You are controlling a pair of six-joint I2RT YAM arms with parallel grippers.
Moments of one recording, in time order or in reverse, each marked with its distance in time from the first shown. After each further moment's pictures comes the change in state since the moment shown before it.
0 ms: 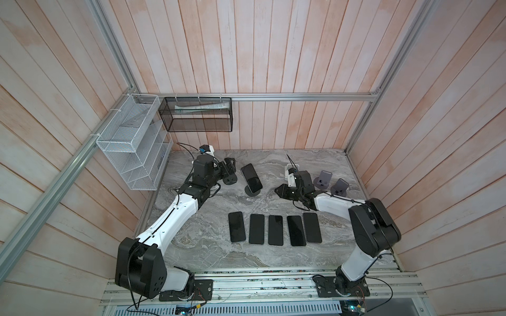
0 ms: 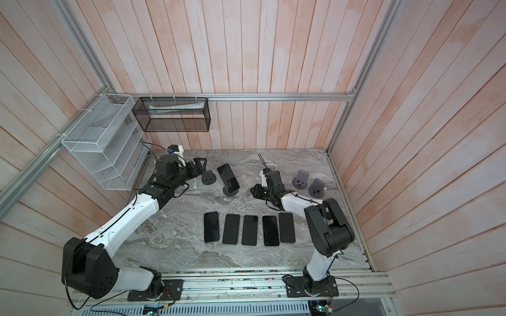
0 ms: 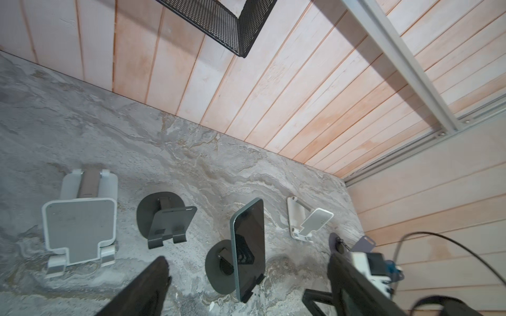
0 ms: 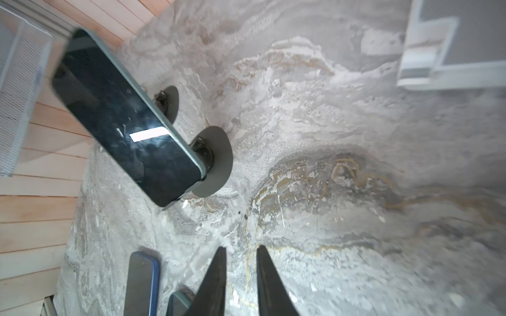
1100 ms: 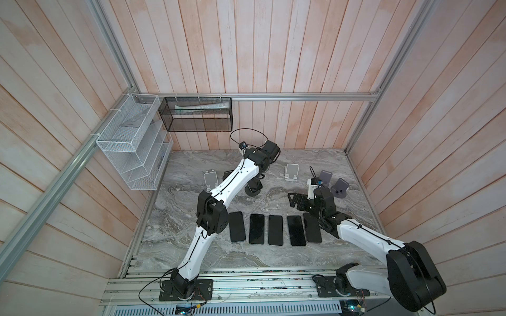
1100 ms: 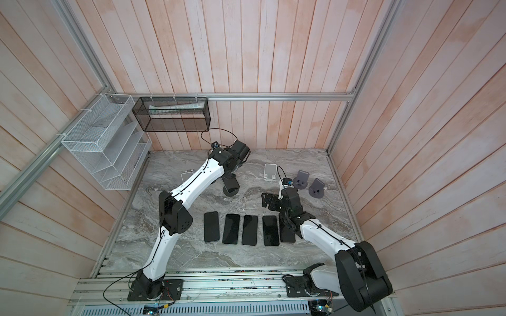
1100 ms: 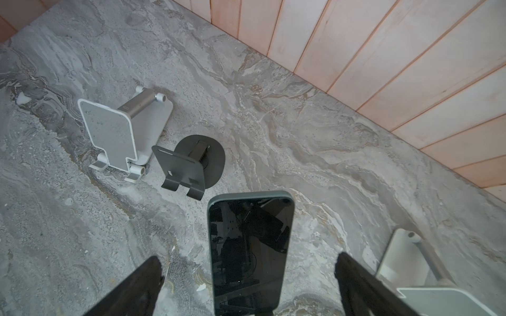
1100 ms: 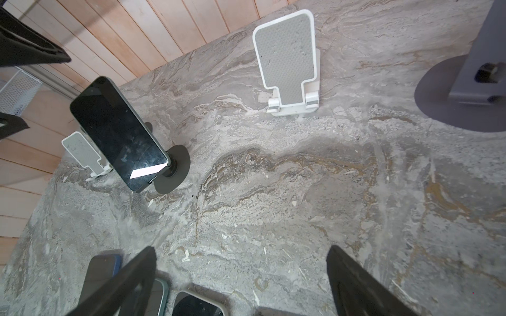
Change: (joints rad) left arm -0.321 0.945 1.281 -1.107 -0.628 -0.511; right arm -0.026 -0.407 -0.352 0.077 0.254 -0.036
